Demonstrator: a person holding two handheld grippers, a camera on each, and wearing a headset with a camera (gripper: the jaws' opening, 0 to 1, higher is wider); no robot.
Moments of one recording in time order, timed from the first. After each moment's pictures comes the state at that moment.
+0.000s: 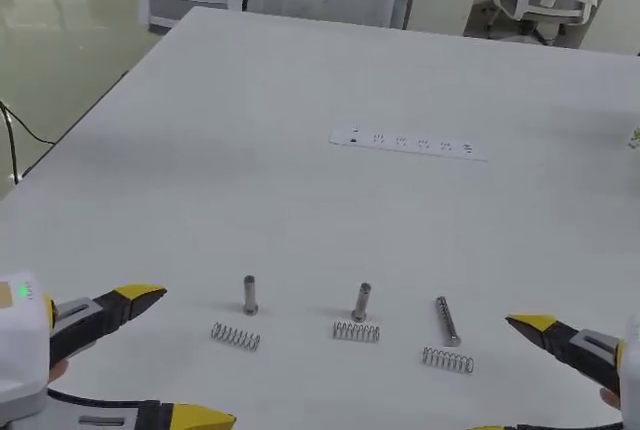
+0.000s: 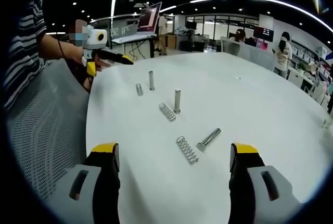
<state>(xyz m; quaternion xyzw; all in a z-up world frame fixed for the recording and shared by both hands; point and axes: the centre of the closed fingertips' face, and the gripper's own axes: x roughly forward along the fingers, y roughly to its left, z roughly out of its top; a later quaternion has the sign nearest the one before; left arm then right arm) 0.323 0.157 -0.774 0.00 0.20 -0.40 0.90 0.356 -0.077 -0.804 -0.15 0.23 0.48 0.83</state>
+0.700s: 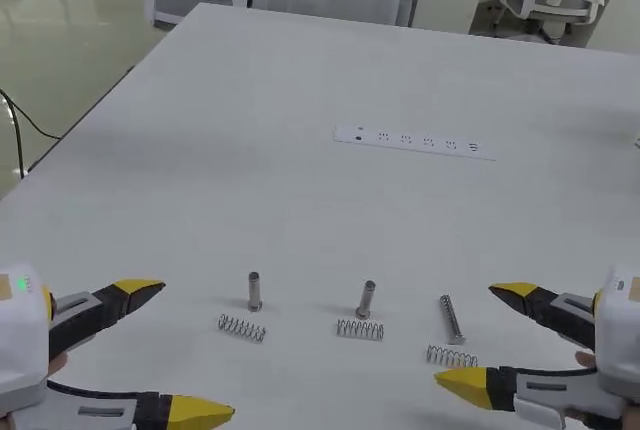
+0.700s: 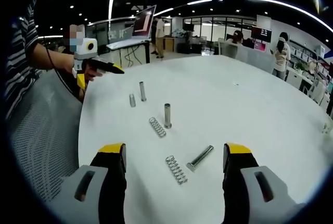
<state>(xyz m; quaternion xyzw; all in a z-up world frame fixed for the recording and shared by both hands) 0.324 0.164 -0.777 -0.01 0.20 -0.39 0.90 0.388 -0.062 -0.790 -0.14 0.23 0.48 0.84</state>
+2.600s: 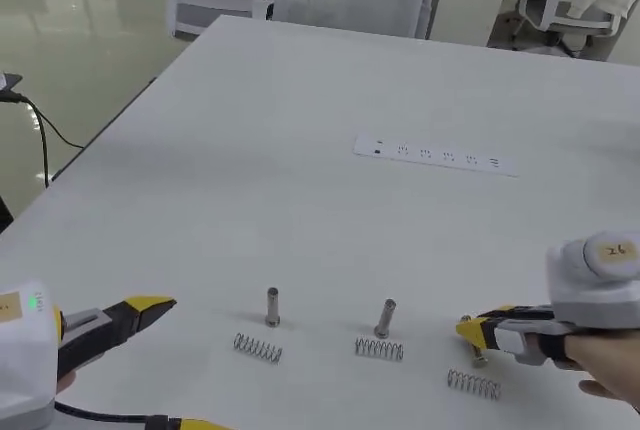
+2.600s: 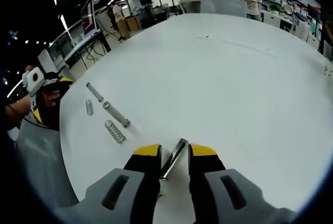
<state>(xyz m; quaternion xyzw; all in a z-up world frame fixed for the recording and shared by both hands) 0.319 0.168 -0.773 -0.01 0.20 -0.39 0.90 0.451 -0.073 -0.847 -0.05 0.42 0.36 0.84</state>
